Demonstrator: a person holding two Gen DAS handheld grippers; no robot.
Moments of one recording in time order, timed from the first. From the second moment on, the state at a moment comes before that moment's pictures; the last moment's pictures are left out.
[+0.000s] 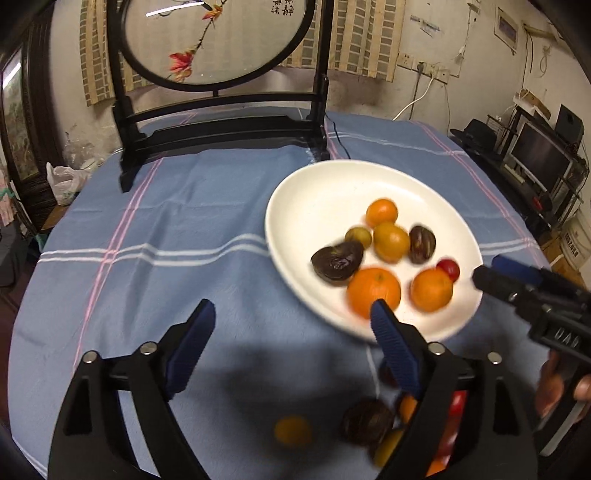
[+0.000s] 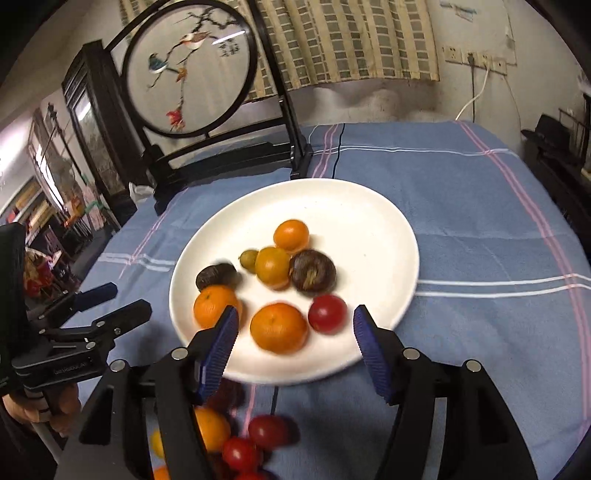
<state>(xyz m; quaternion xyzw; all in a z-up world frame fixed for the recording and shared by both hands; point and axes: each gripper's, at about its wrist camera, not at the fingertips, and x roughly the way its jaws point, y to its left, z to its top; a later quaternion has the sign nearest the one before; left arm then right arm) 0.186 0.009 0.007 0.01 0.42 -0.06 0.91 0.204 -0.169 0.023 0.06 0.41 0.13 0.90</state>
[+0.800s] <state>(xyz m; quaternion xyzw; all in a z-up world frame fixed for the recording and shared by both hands) 0.076 0.030 -0.015 -0.03 0.43 -0.07 0.90 0.083 -0.133 -0.027 -0.12 0.48 0.14 0.86</state>
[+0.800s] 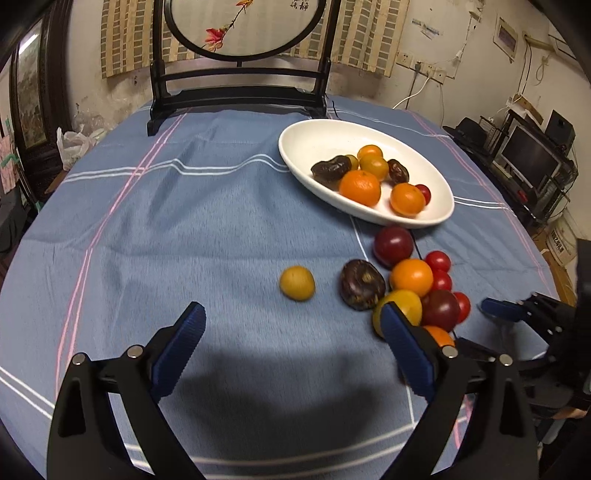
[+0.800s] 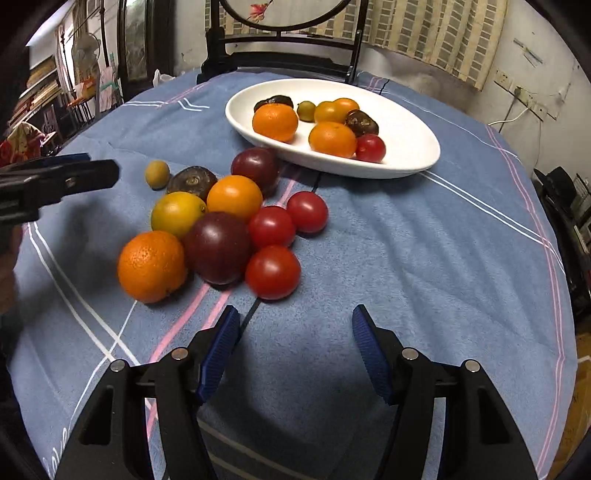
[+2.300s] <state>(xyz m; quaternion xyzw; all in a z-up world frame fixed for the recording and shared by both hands) 0.062 -0.091 -0.045 0.05 0.50 -0.20 0.84 0.049 -0.201 -0.008 -0.02 0.44 0.19 0.88</state>
